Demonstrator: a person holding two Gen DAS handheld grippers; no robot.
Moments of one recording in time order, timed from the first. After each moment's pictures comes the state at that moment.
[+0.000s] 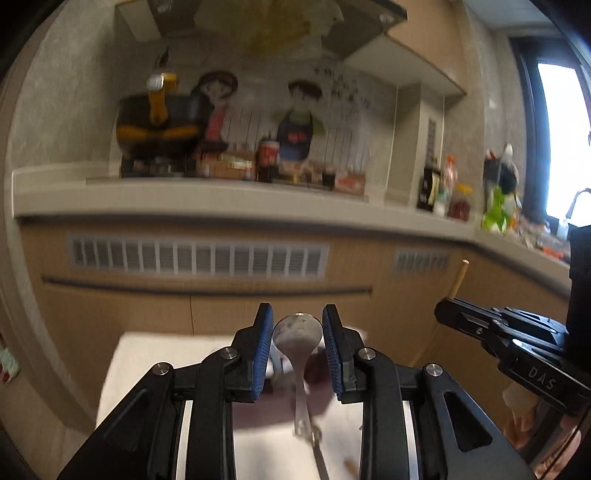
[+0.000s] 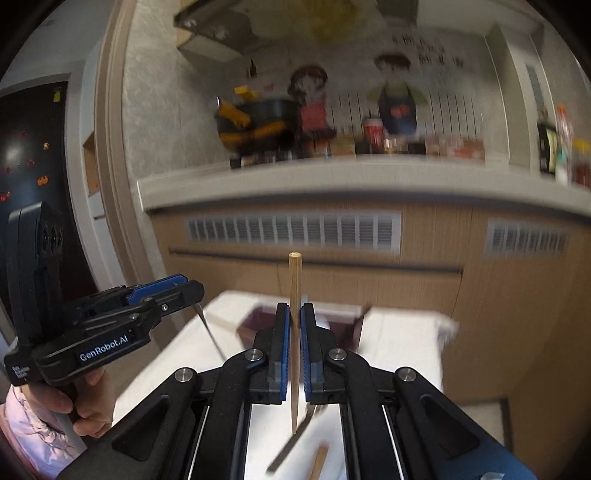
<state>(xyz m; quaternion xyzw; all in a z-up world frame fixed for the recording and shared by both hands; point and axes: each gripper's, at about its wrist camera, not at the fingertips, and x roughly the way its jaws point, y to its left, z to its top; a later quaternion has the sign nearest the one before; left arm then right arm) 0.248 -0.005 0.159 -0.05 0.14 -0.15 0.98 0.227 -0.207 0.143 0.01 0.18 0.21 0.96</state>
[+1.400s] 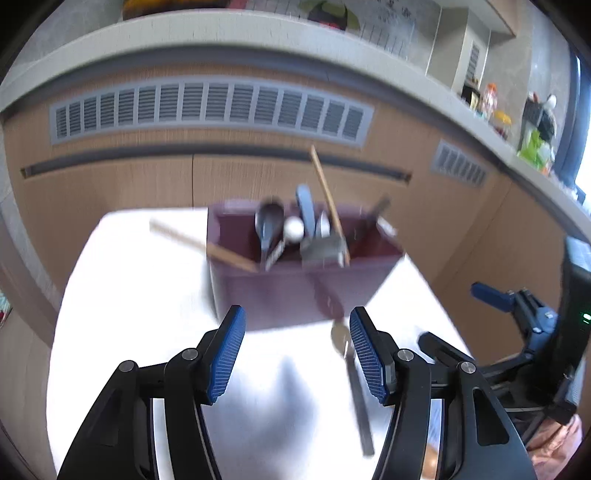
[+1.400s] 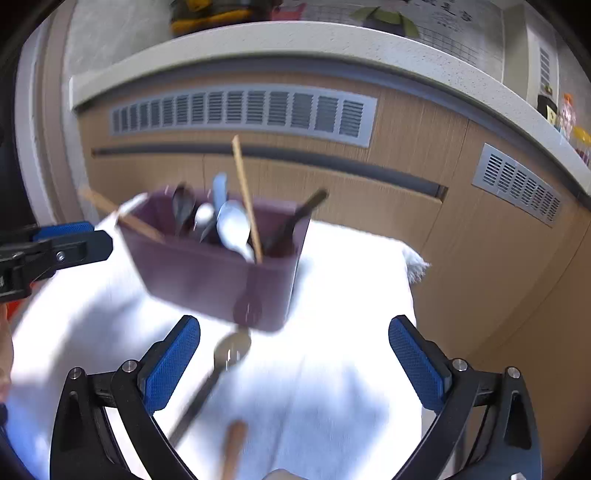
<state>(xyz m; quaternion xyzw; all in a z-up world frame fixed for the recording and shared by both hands) 0.287 -0.002 -0.002 -0.06 0.36 -0.13 0.92 0.295 -0.200 0.000 -0.10 0.33 0.11 0.93</state>
